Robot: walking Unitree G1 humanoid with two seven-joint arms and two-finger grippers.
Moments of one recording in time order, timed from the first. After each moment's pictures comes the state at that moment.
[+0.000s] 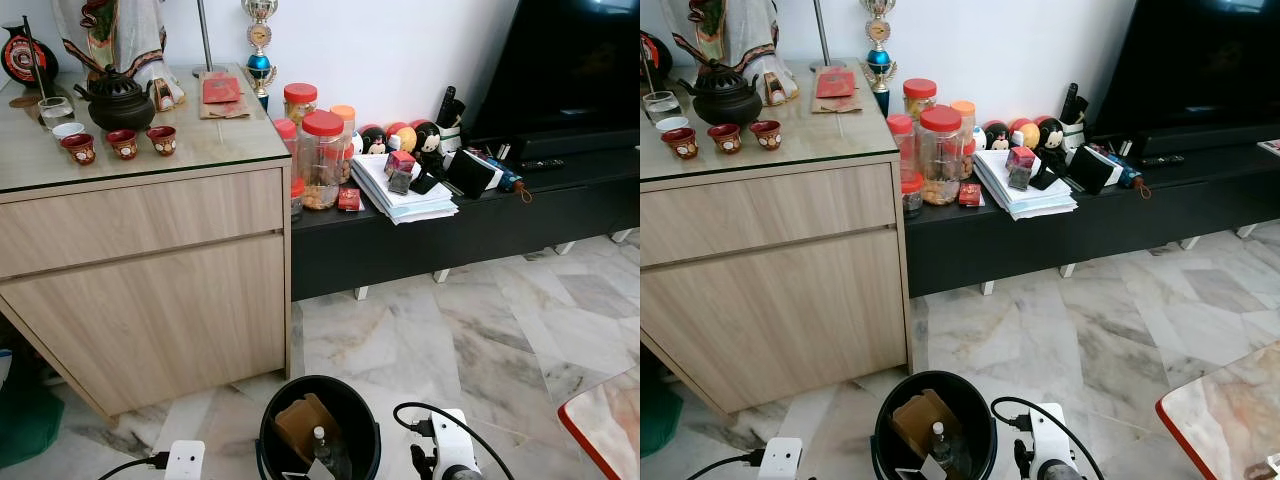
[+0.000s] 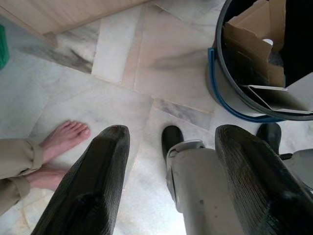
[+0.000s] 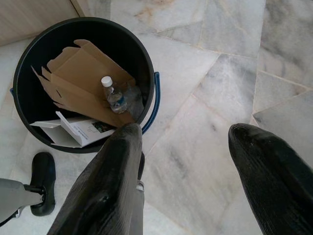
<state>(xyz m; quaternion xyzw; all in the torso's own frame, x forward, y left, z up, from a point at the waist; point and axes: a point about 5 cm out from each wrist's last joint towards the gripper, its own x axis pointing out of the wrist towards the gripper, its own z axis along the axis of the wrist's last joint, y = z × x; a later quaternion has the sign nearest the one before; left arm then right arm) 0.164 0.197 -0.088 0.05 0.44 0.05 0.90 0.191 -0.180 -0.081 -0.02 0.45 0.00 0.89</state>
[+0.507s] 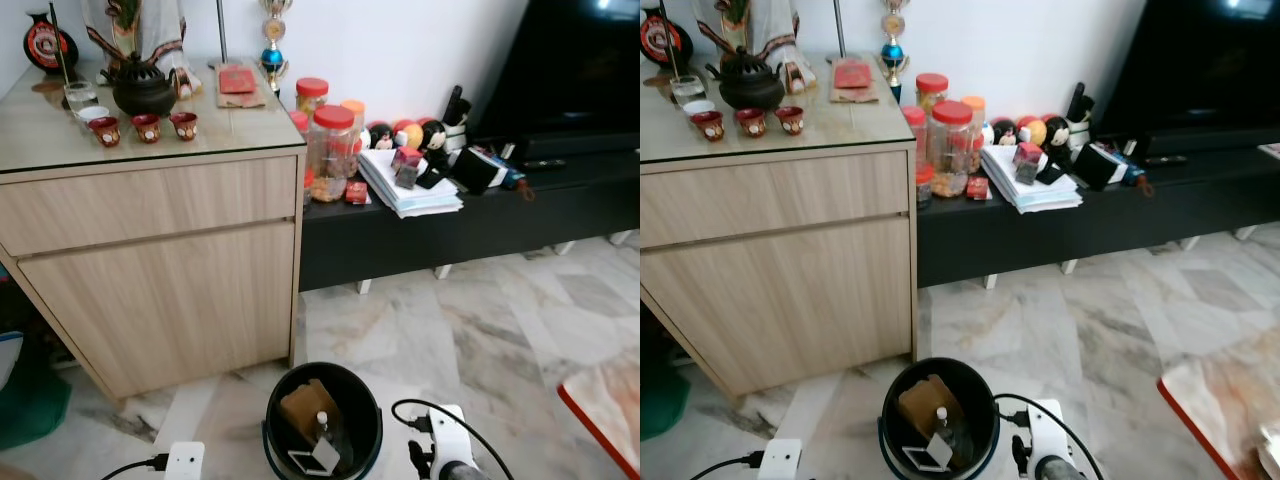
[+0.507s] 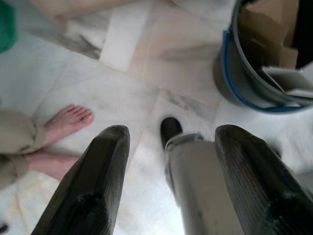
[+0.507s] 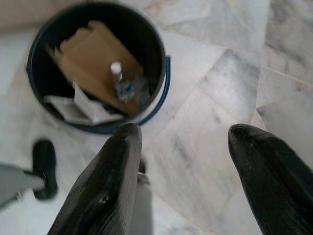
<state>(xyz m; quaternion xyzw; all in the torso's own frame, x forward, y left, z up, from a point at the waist) 0.170 0.202 -0.085 0.05 0.43 0.06 0.90 0.187 -0.175 -0.084 -0.01 0.46 0.01 0.89</state>
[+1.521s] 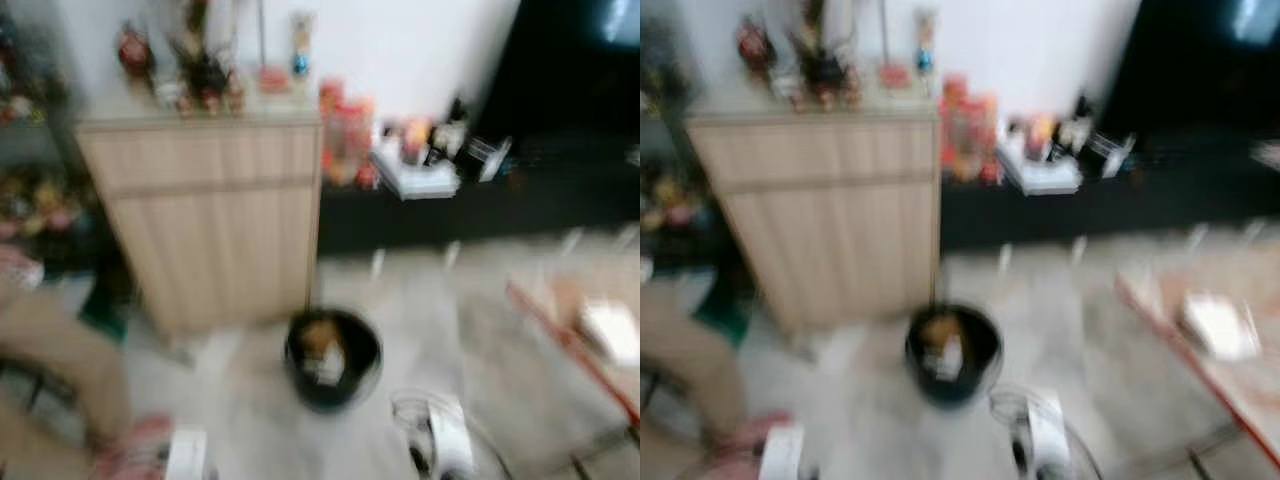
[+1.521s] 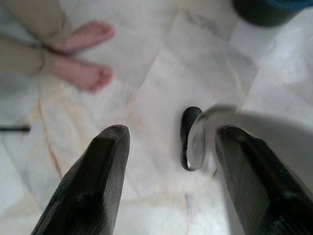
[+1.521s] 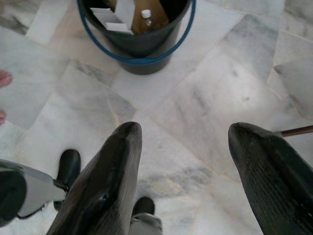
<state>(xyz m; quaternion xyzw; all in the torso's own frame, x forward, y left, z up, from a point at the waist) 0.148 0.195 -0.096 0.04 0.46 0.06 0.88 0.189 -0.177 -0.082 -0.01 0.46 0.01 0.89</state>
